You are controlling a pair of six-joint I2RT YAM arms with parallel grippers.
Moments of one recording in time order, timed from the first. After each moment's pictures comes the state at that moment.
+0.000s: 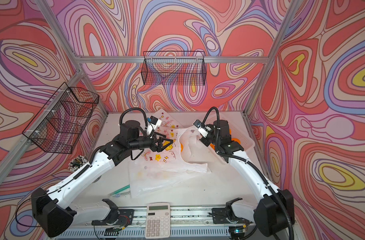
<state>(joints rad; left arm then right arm) -0.64 1.24 1.13 -0.30 0.47 -0.22 0.28 1.24 1.01 -0.23 -0.22 -0.61</state>
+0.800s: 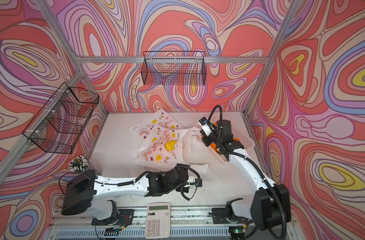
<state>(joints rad) -1.30 1.61 0.97 -0.12 -0.41 0.64 0.21 1.29 0.99 -0.22 -0.34 -0.42</state>
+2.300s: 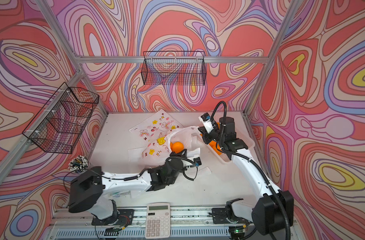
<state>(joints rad) -1.14 1.52 0.93 0.33 -0.68 0.82 0.20 1.24 1.08 -0.26 -0.46 -0.30</state>
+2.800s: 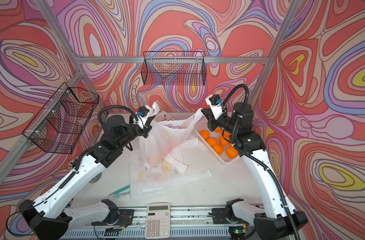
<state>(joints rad) -0.52 1.17 1.26 -0.15 0.13 0.27 0.20 1.17 1.45 -0.42 -0.49 -0.29</state>
